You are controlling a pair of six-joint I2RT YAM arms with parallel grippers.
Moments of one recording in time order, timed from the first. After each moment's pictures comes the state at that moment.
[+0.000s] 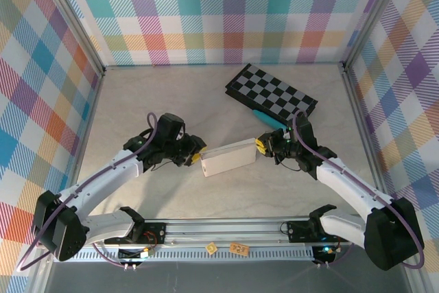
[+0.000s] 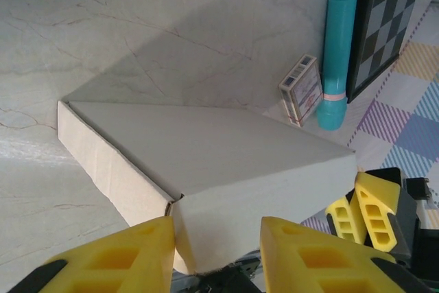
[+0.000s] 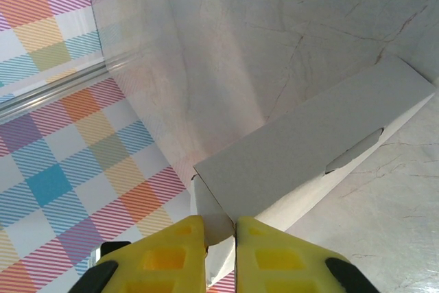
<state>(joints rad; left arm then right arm) -0.60 1.15 0.86 -0.56 0.30 -1.36 0.42 1.09 0.60 -0.17 -0.43 1.53</state>
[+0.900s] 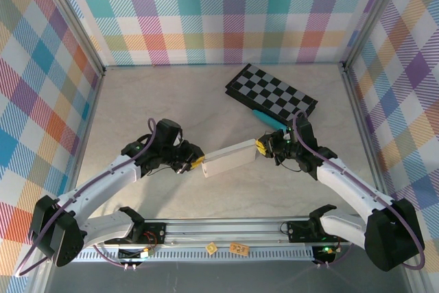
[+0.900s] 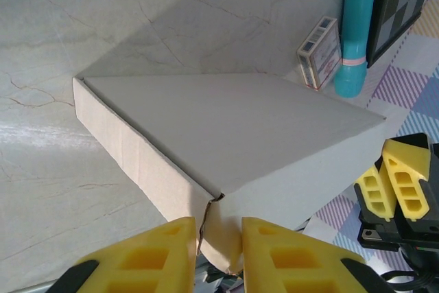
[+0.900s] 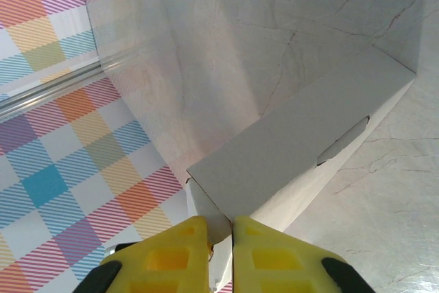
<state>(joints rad) -0.59 1.12 0.78 -0.55 0.39 -1.28 0.42 1.08 0.60 -0.19 -0.43 1.53</state>
